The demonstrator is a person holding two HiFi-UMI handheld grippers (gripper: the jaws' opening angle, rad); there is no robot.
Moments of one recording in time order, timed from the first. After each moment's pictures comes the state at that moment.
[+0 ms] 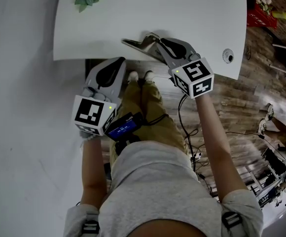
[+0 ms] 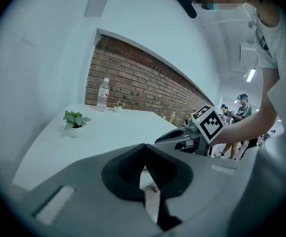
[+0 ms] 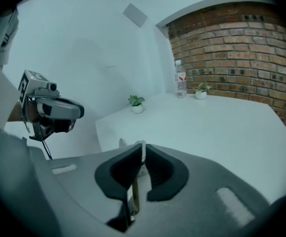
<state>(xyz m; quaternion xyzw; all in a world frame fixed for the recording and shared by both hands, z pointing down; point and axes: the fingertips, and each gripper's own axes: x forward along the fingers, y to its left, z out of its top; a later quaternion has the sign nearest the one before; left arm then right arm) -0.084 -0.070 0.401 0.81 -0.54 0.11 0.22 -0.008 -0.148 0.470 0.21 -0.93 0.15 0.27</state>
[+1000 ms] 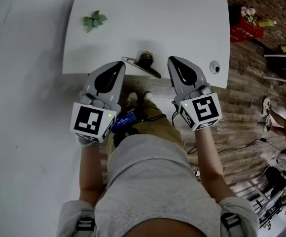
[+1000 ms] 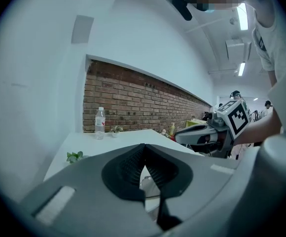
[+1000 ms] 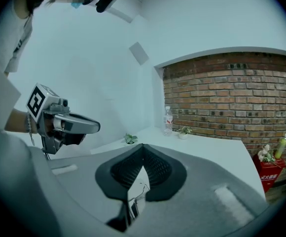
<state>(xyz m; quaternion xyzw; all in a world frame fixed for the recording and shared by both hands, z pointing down) -0.078 -0.084 0.299 0.82 -0.55 0.09 0.12 0.030 -0.131 0.321 0.30 -0.94 0.07 0.14</state>
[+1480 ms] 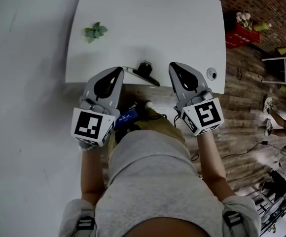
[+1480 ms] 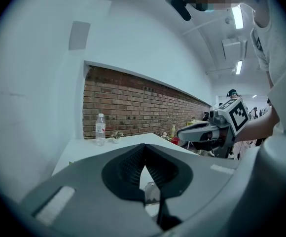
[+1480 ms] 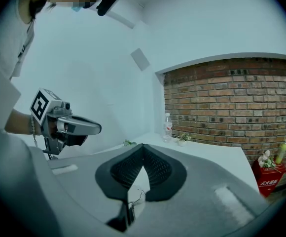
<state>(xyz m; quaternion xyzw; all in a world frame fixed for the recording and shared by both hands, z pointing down) -0.082 -0.091 0.283 0.82 -0.55 0.09 0.09 0.035 -0.137 0.298 0.30 -0.95 0.05 0.12</state>
